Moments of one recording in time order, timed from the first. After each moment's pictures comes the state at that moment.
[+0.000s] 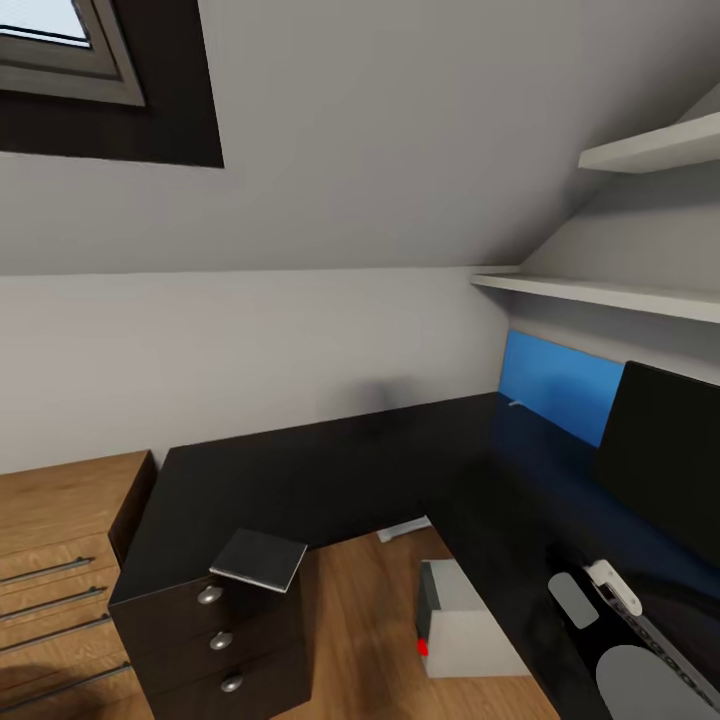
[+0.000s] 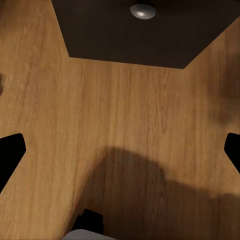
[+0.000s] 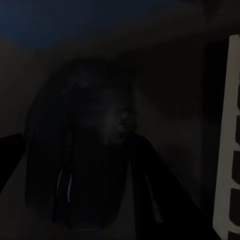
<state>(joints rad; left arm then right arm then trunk) -0.01 0.10 -0.07 -0.58 0.50 -0.02 0.08 -0.63 -0.13 -0.25 -0.45 -0.76 -0.16 -0.36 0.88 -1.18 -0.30</state>
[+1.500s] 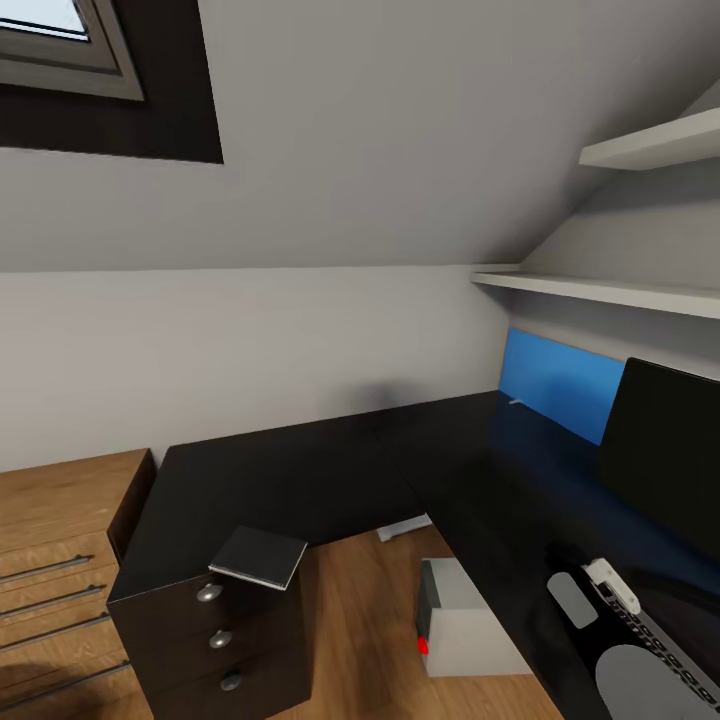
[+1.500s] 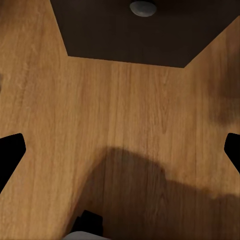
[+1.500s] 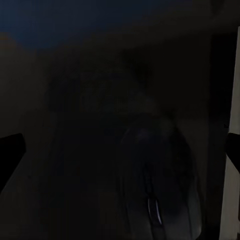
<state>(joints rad) -0.01 0.10 -0.07 -0.58 0.50 -0.02 0.08 -0.63 -0.13 -0.24 -0.45 -0.77 -0.17 -0.35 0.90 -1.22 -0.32</state>
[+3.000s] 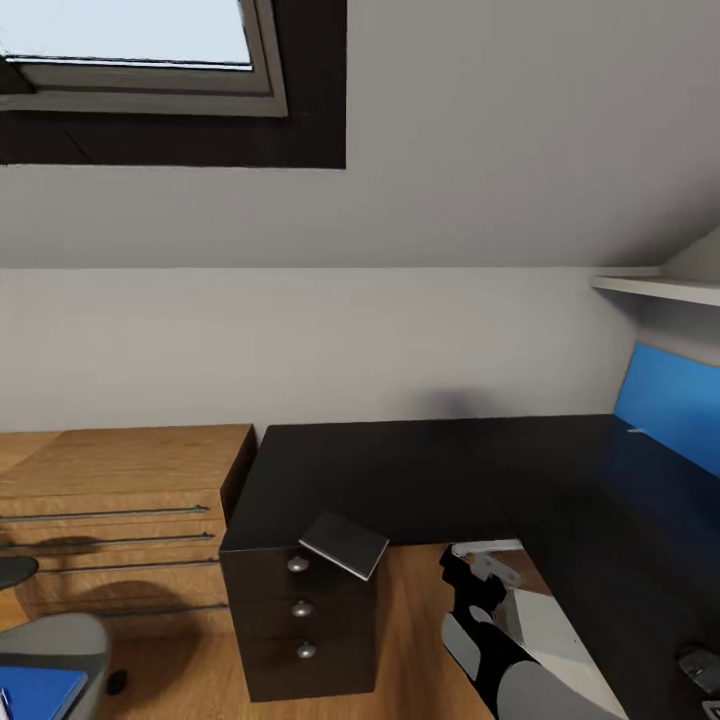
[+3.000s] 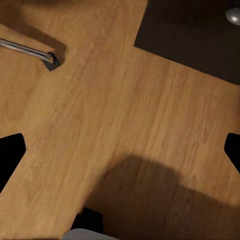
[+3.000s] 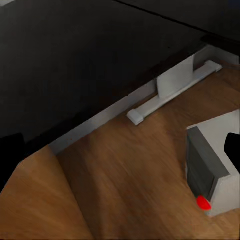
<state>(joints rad) -0.01 0.10 -0.07 -0.58 0.50 -0.01 0.08 -0.63 0.14 -0.01 -0.26 -0.33 -0.41 -0.36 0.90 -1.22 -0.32</state>
